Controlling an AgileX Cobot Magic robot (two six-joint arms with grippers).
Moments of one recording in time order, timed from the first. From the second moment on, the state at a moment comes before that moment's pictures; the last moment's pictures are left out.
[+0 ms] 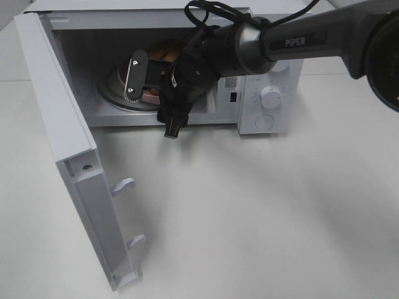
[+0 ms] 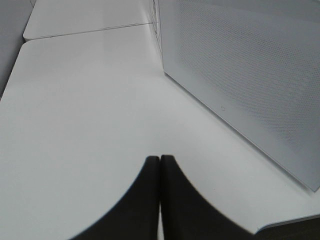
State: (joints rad) left arm -0.14 0.00 -0.50 0.00 1.05 0.08; right arm 0.66 2.33 -1.73 -0.46 0.31 -0.51
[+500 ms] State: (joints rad) left arm -0.14 0.00 -0.50 0.00 1.05 0.08; right arm 0.65 2.36 -1.73 -0.46 0.28 -0.51
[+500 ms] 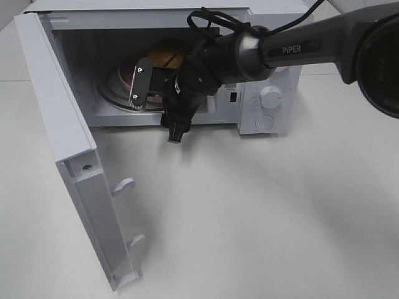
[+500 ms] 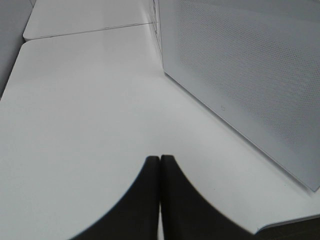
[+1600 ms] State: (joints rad) left arm -0.14 0.00 -0.50 0.00 1.05 0.08; right arm 0.66 2.35 -1.74 -0.47 0.32 -0.51
